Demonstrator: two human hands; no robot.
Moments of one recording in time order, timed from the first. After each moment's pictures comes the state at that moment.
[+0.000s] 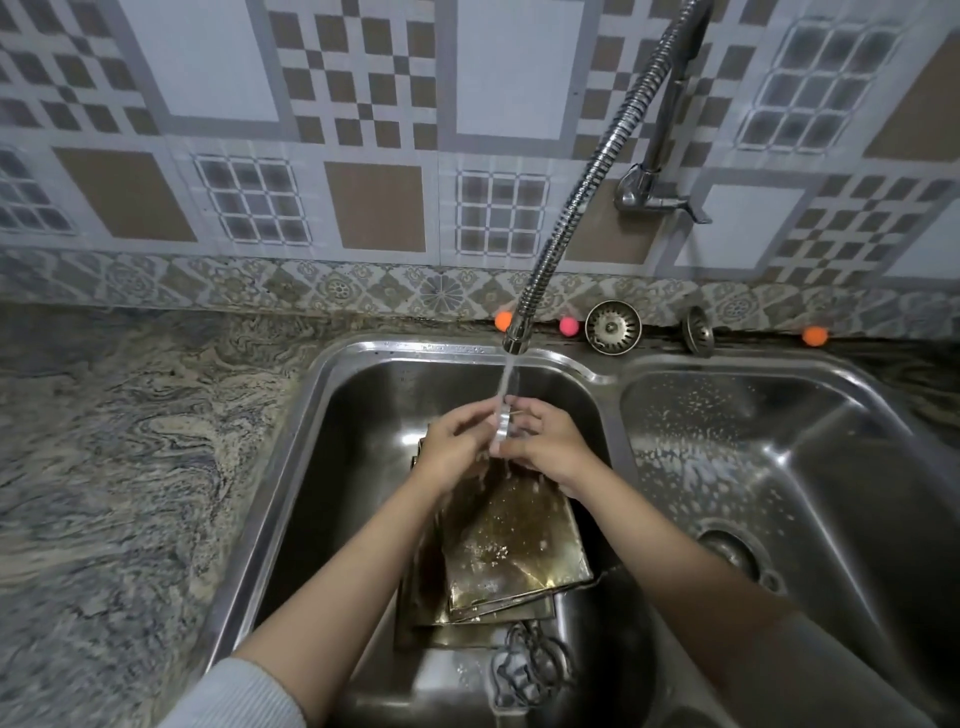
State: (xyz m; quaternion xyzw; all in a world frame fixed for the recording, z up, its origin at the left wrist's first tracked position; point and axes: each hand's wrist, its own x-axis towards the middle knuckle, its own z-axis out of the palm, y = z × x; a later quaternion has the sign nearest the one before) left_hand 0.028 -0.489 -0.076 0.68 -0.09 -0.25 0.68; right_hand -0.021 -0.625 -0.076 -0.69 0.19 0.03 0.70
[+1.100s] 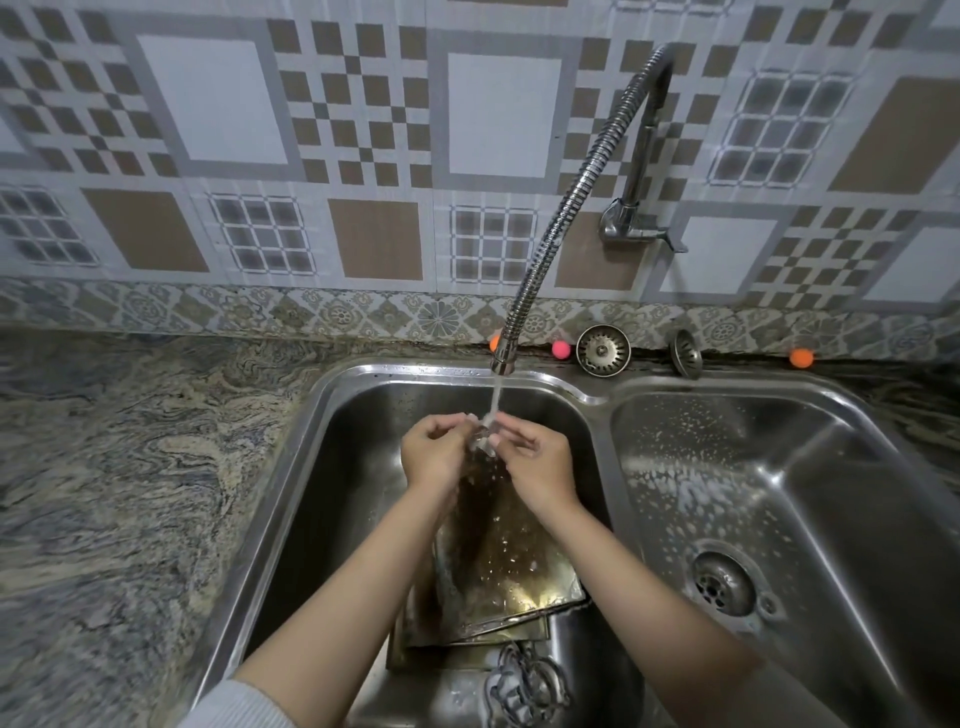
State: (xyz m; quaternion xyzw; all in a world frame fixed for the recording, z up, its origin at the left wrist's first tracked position) left_hand 0.024 -0.501 -0.060 0.68 0.10 -0.11 0.72; right_hand -0.025 -0.605 -0.083 -0.73 0.18 -0.18 0.64
